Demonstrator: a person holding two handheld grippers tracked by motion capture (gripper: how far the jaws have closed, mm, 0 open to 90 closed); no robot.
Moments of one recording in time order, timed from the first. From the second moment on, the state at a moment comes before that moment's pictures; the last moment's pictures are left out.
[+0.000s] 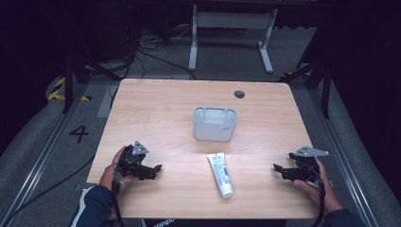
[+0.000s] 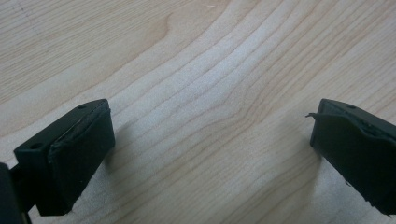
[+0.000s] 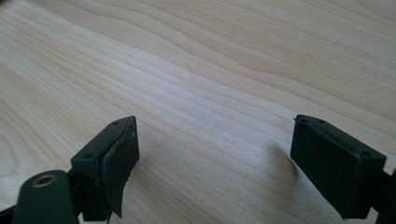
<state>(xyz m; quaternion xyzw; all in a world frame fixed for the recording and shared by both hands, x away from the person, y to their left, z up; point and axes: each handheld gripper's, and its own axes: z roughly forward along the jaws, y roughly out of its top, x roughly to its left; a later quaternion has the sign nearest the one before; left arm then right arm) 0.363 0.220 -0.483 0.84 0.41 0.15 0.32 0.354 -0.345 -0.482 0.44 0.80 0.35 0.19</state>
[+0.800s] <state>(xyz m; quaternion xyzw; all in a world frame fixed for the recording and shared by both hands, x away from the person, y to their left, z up) 0.365 0.222 -0.483 0.85 0.39 0.14 0.32 0.335 -0.291 -0.444 0.37 0.83 0.38 0.17</state>
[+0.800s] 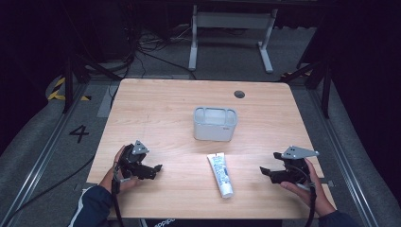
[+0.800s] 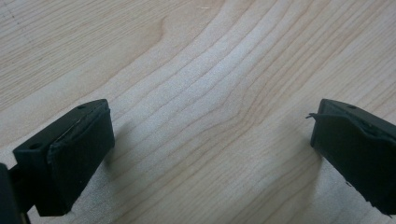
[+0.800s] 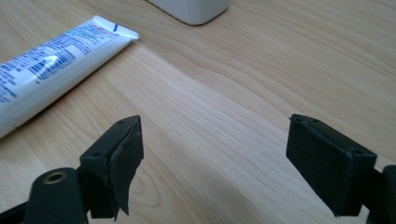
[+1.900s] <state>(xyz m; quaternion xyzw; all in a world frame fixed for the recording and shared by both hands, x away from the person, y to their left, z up) 0.369 0.222 -0.483 0.86 0.38 0.14 0.32 0.332 -0.163 -0.431 0.29 0.89 0.34 0.12</state>
